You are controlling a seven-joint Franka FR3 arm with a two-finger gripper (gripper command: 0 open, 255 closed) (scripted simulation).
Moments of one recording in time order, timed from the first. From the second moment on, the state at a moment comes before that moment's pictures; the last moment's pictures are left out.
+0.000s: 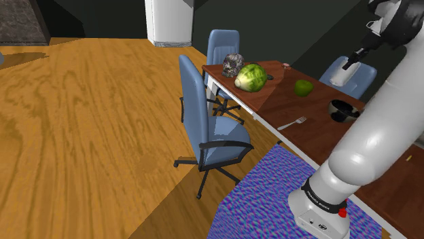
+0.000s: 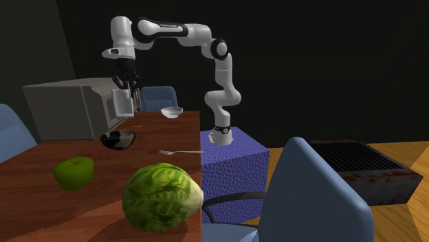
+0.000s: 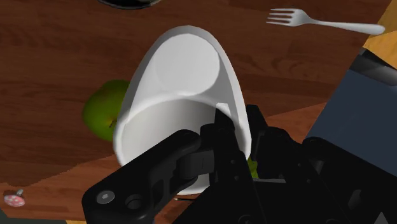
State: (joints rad) arm -0.22 0.09 -1.19 -1.67 0.31 1.74 -1.26
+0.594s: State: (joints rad) arm -0.66 0.40 -1.13 -1.38 0.59 1.52 -1.56
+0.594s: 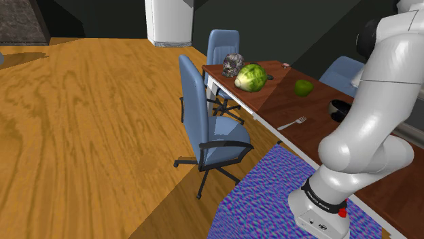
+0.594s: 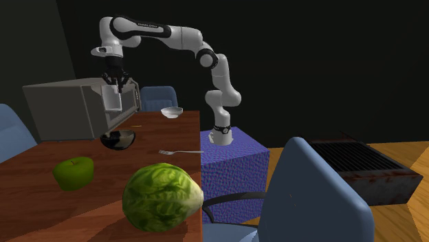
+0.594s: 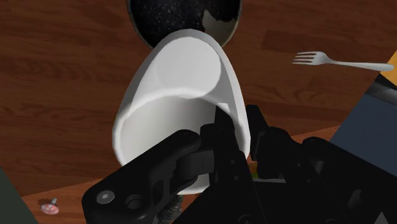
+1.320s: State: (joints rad) arm -0.65 0.41 -1.13 -1.50 0.61 1.63 -1.61
